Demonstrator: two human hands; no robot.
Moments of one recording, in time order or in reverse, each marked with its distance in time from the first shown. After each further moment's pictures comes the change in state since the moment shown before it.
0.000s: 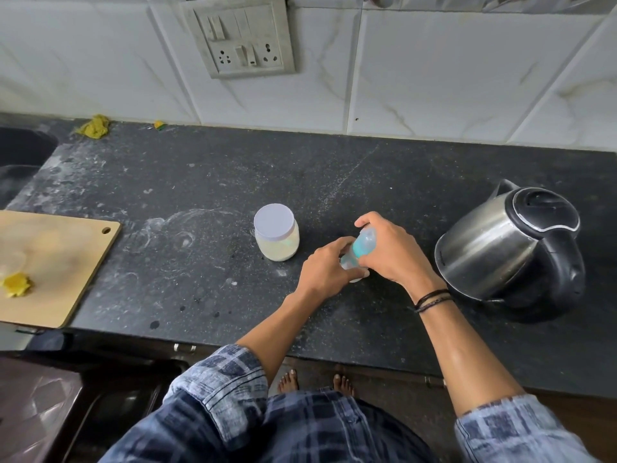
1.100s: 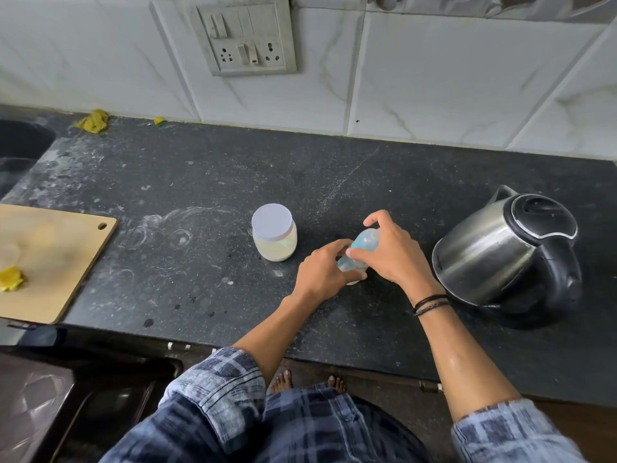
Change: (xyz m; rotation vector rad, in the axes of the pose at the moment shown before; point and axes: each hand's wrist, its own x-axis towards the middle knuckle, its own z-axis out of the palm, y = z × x) left_hand -0.001 0.000 0.003 0.008 0.042 -0.015; right_hand 0.003 0.005 0.001 0.054 0.052 0.072
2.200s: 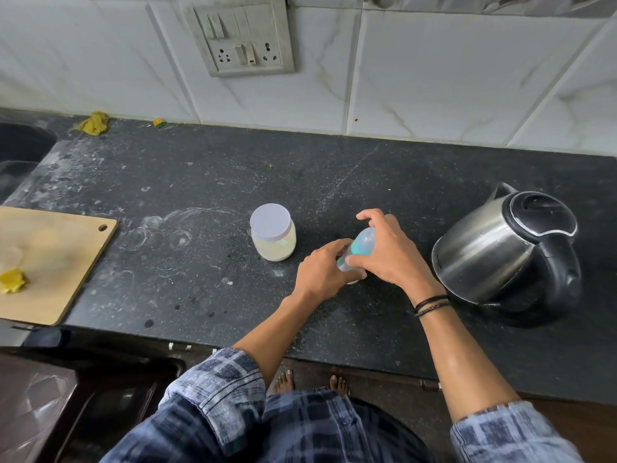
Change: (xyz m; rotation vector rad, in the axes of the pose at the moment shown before) left_hand -0.003 0.005 -0.001 0.033 0.000 0.017; right_hand -0.002 0.001 0.000 0.042 -0.056 -0.044
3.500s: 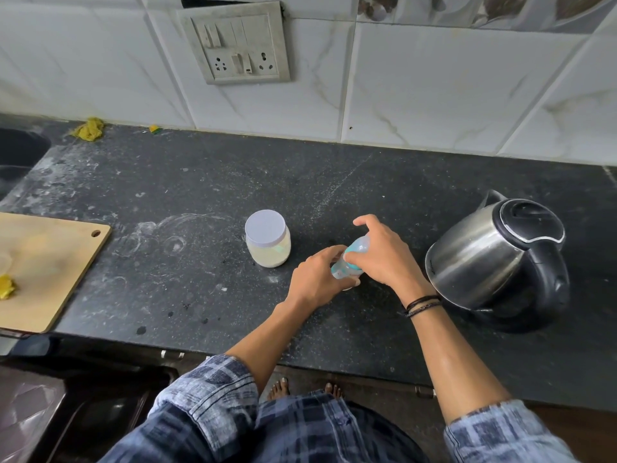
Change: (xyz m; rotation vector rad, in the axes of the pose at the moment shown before) left_hand -0.002 -0.001 0.000 0.027 0.004 0.008; right_hand 0.005 -0.003 -0.002 -0.028 0.032 0.033
